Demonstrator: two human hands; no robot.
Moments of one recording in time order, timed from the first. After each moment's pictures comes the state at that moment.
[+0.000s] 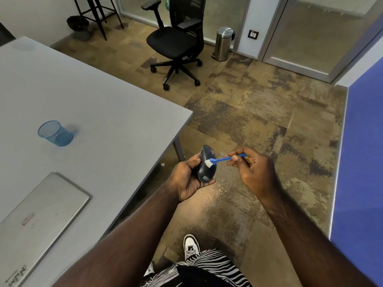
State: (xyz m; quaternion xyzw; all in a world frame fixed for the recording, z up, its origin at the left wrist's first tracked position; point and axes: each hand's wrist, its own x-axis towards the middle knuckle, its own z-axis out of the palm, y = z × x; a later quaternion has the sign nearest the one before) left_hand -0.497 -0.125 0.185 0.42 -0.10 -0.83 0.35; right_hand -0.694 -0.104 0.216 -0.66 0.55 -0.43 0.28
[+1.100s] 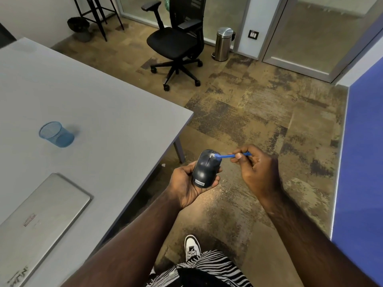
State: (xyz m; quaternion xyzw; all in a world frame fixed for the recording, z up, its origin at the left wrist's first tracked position) left_hand -0.491 -0.111 0.181 0.33 -0.03 -0.87 0.37; right_hand -0.691 -0.102 0.221 -0.65 0.59 -0.44 0.19
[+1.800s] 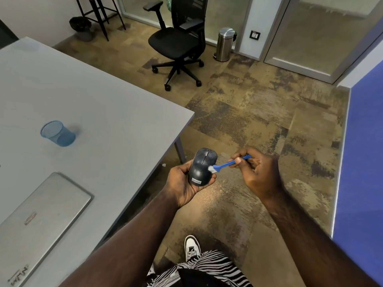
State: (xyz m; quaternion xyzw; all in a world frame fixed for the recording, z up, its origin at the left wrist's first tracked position) left_hand -0.486 -0.115 0.175 0.36 0.02 -0.84 0.41; right_hand -0.695 -0.103 0.219 -0.67 0.54 -0.44 0.25
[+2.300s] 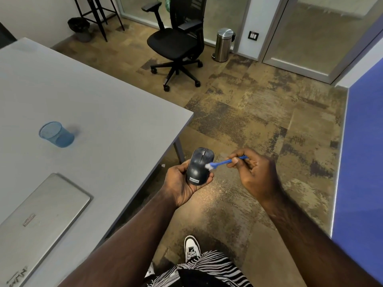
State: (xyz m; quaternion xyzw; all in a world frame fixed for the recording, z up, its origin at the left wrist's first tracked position) left_hand -0.481 -0.117 0.177 0.34 0.02 -0.85 0.40; right_hand -0.690 -0.098 0.224 -0.68 0.54 -0.44 0.23
